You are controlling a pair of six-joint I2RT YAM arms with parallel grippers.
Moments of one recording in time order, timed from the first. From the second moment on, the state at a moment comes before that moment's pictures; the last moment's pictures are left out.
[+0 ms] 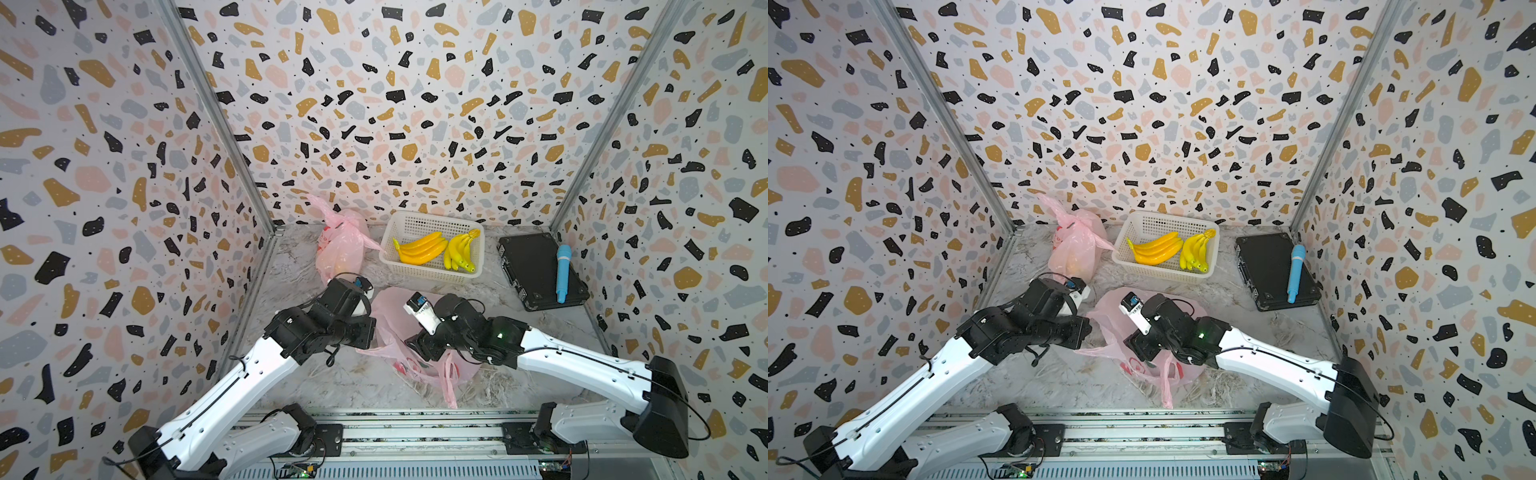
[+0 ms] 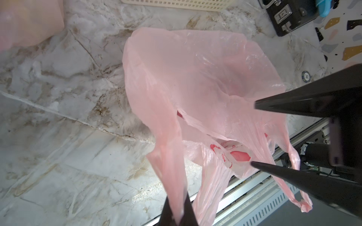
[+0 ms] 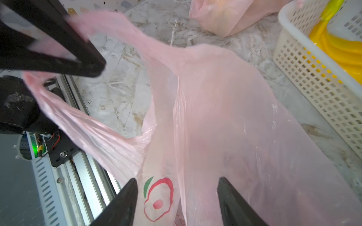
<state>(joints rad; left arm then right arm) -0.68 1.02 1.12 -1.03 0.09 -0.38 1.04 1.32 1.03 -0.44 -0.04 0.13</state>
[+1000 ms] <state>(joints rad) -0.67 0.78 0.95 -0.94 0.04 -0.44 0.89 1.56 1.07 -0.34 0.06 0.46</state>
